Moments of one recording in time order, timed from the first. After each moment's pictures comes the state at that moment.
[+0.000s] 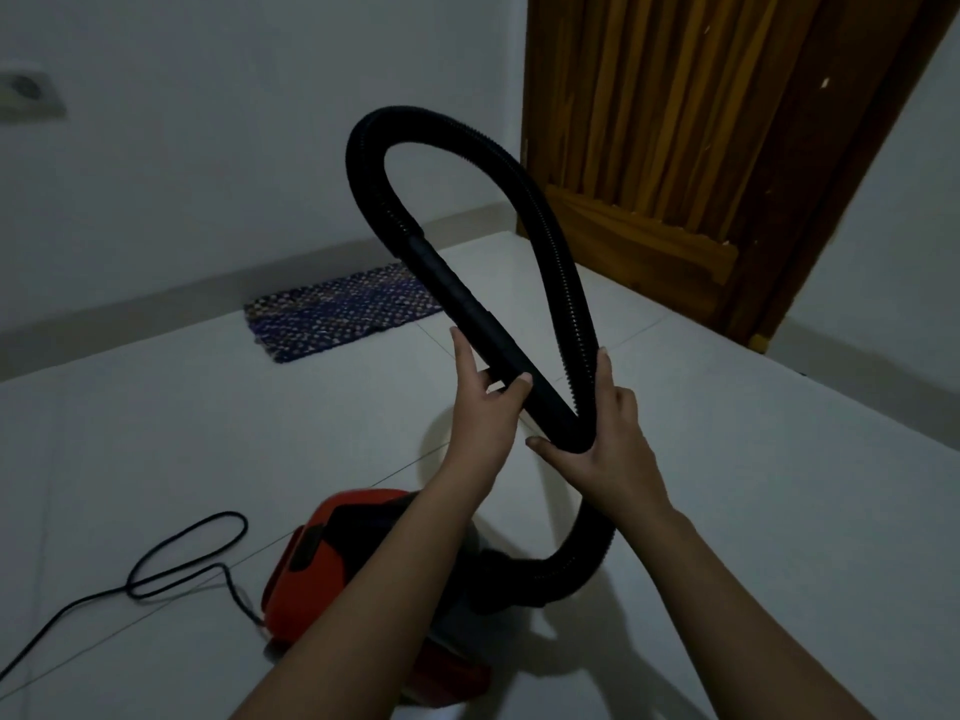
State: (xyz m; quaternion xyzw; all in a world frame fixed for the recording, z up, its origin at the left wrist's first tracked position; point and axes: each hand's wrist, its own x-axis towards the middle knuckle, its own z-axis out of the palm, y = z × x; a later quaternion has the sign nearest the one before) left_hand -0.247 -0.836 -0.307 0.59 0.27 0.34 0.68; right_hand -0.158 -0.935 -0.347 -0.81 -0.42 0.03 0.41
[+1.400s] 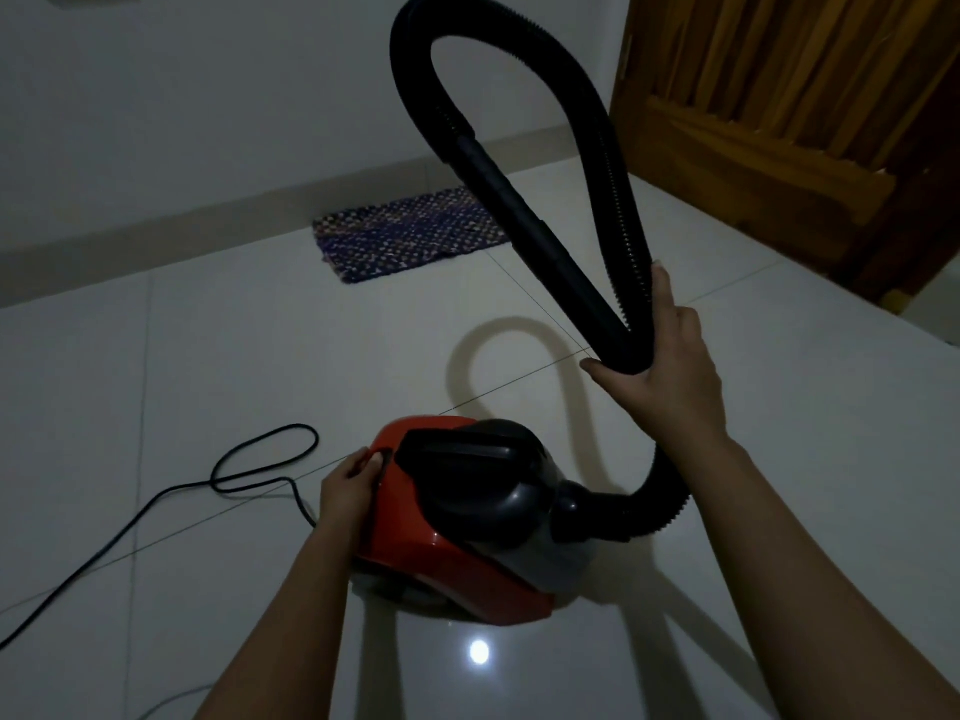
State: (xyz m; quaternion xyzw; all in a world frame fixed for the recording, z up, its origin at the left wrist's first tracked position) left_hand -0.433 -0.735 -0.483 0.47 0.63 0.27 0.56; right_hand -0.164 -0.871 -0.369 -0.81 -0.46 -0.02 0.37
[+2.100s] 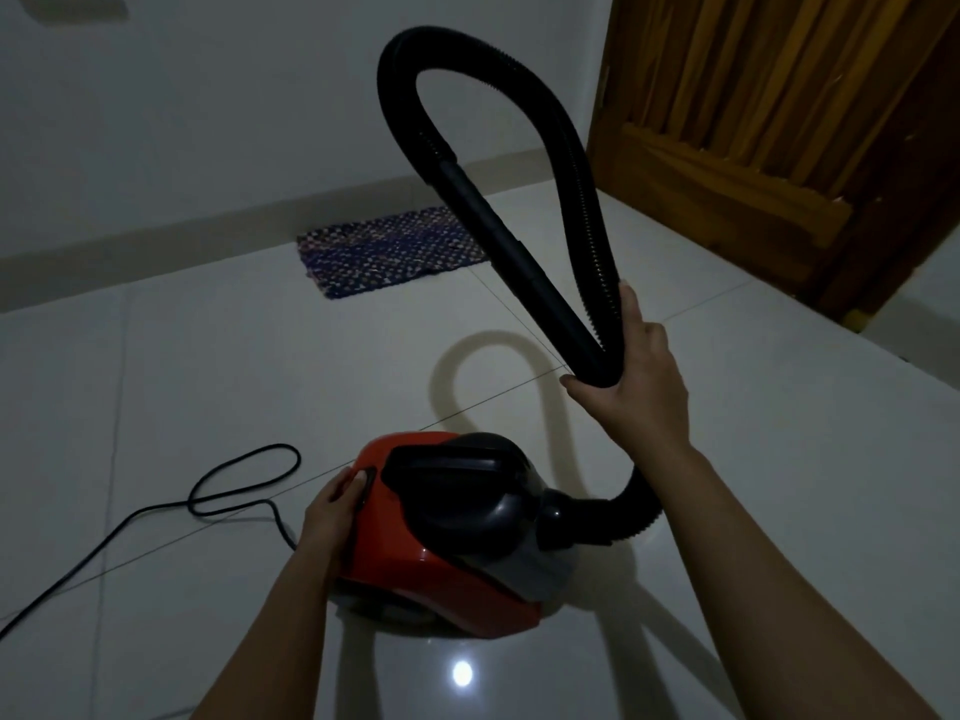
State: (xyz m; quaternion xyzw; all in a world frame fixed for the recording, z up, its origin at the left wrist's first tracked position) left_hand -0.431 -0.749 -0.477 0.48 0.61 0.25 0.58; right_hand -0.160 -0.868 -0.369 -0.81 -0.45 -0.04 0.37
